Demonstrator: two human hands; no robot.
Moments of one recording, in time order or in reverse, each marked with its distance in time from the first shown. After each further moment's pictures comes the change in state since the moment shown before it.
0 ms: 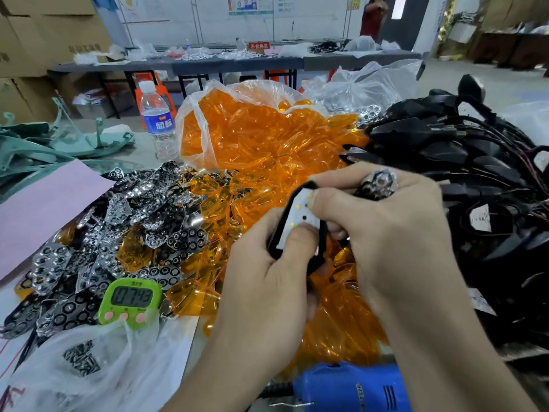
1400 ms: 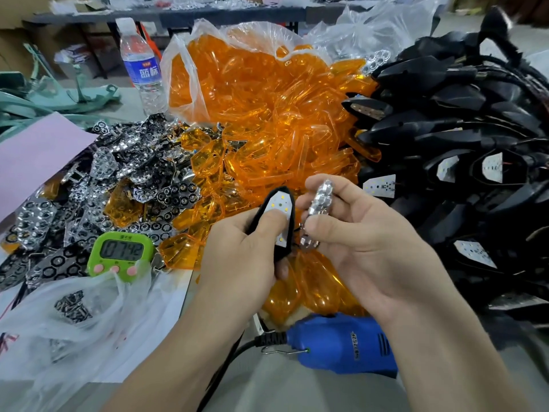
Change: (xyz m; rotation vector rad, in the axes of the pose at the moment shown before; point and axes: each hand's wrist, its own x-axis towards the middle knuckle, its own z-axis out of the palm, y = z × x) left_hand -0.006 -0.048 -0.023 0.234 0.096 -0.277; right_hand -0.037 0.047 -0.019 0.475 -0.238 0.548
